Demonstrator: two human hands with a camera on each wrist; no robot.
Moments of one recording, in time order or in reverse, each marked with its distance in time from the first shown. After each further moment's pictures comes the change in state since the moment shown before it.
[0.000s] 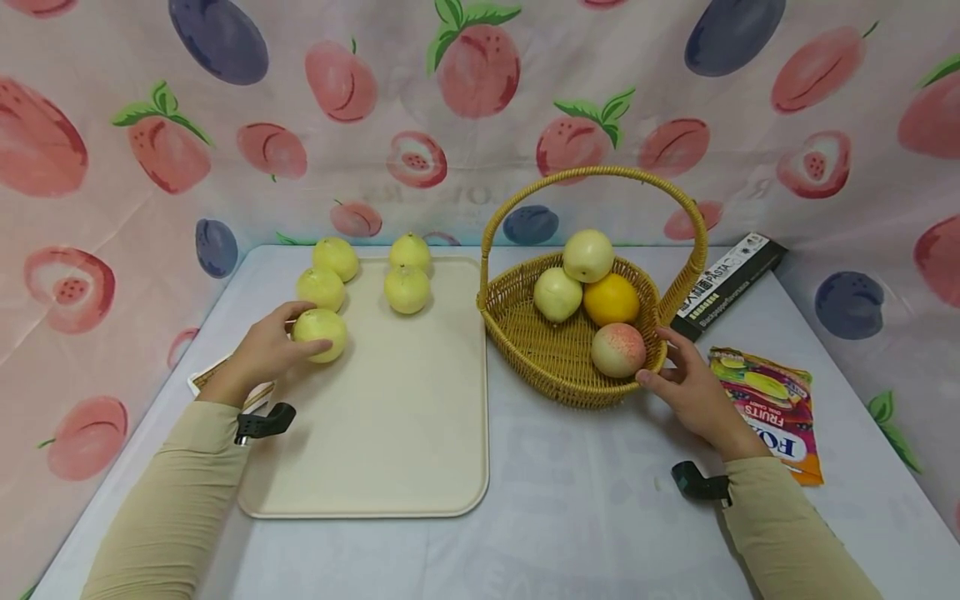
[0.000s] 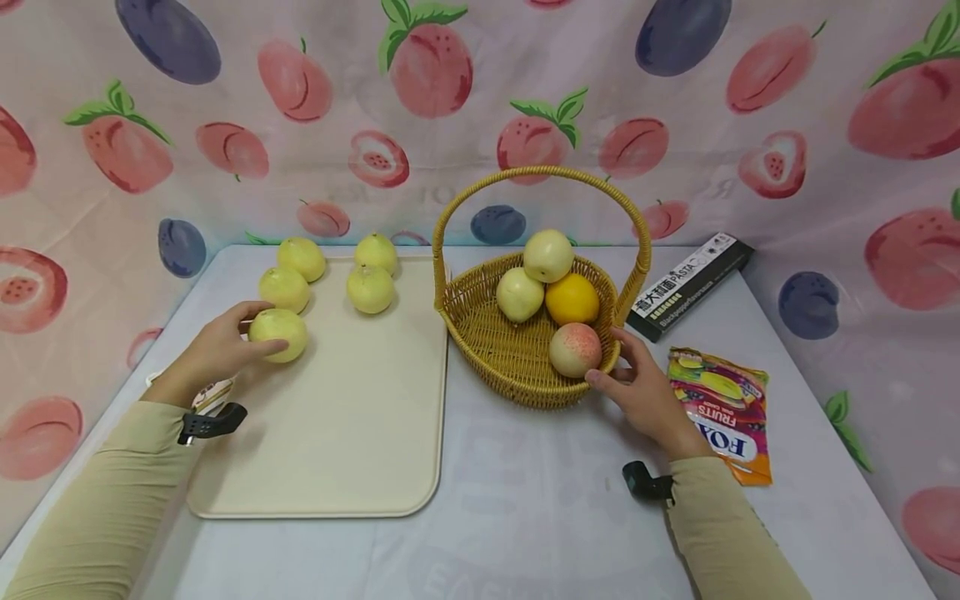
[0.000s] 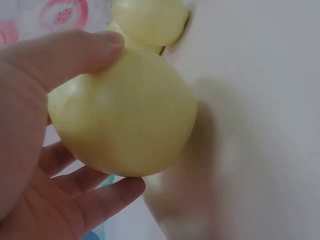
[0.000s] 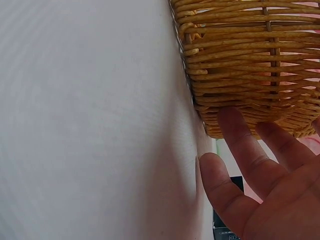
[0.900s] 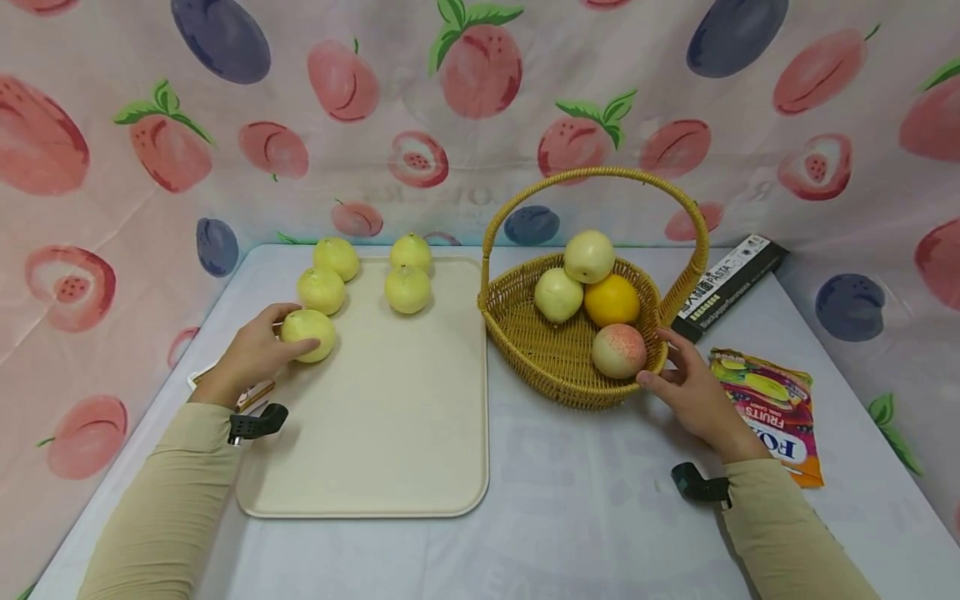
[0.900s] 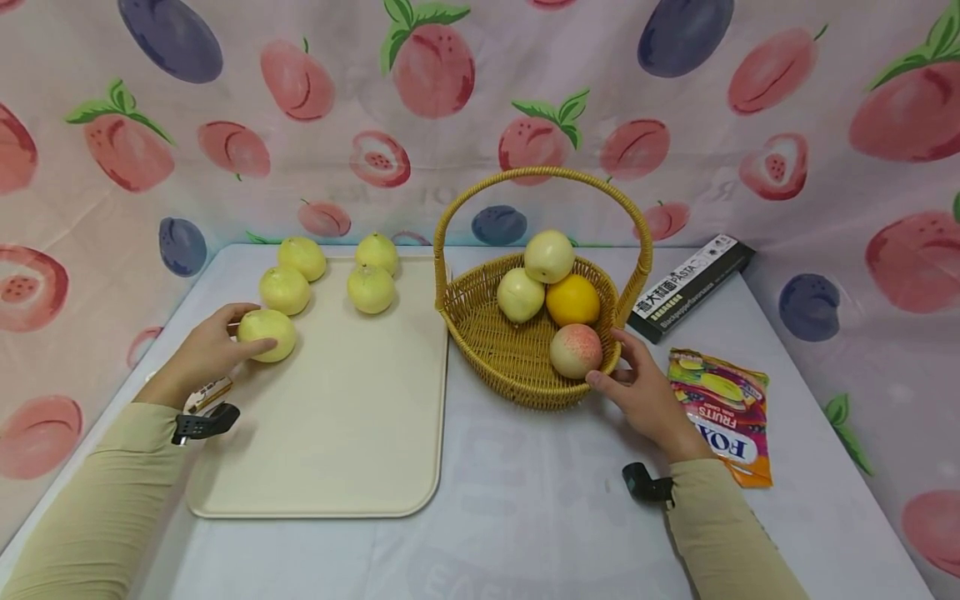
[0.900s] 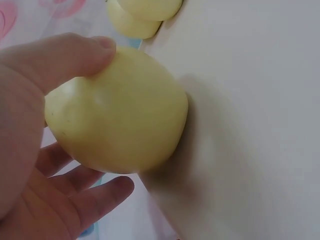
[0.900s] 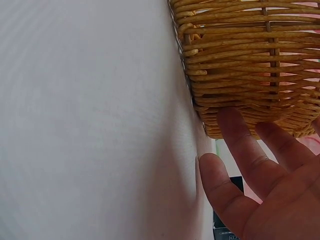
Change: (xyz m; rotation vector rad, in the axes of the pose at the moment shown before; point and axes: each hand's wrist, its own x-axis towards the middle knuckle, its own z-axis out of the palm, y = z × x) left_hand -0.001 -0.022 -0.004 -0.019 0.017 -0.058; right_hand -0.001 -0.001 0.000 -0.018 0.003 -0.016
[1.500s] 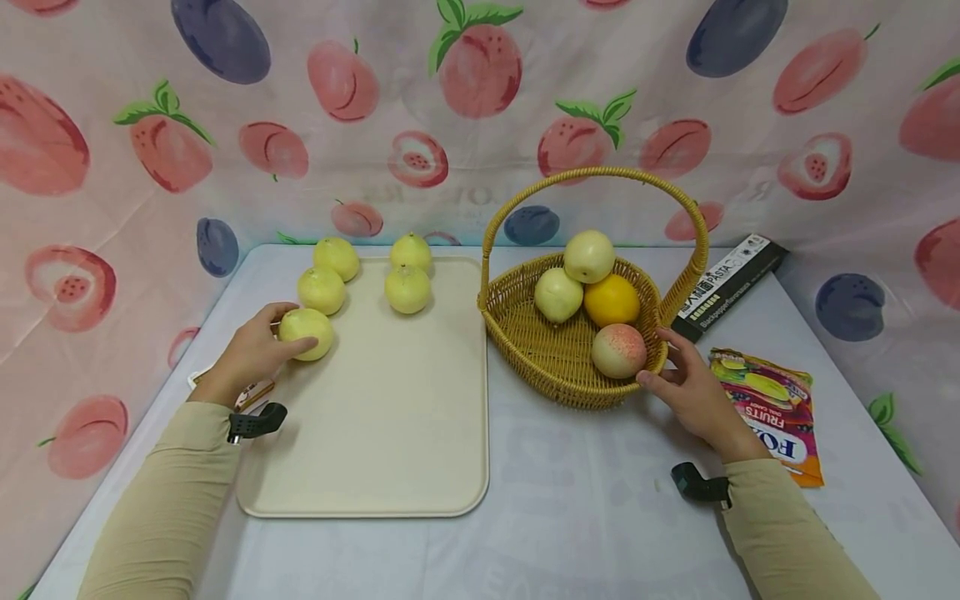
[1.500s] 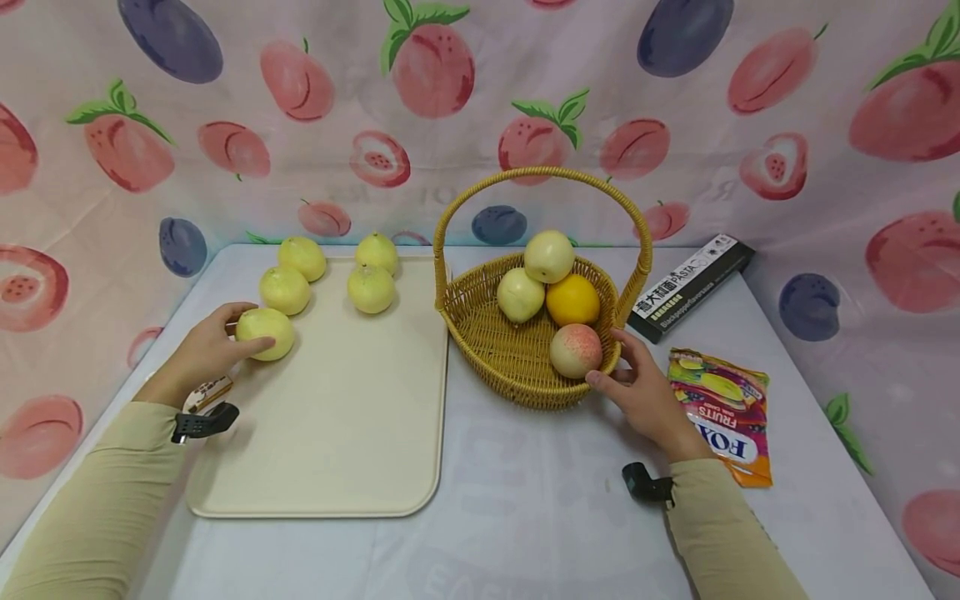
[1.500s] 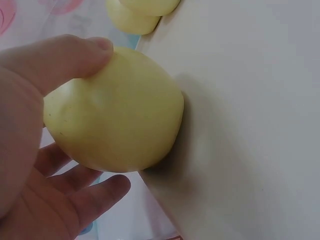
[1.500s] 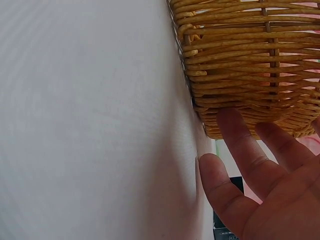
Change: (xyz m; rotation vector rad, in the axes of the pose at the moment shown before) left_hand 0.000 0.000 -0.002 -0.009 -0.005 -0.023; right_hand 0.000 -0.001 0.001 0.001 0.005 0.004
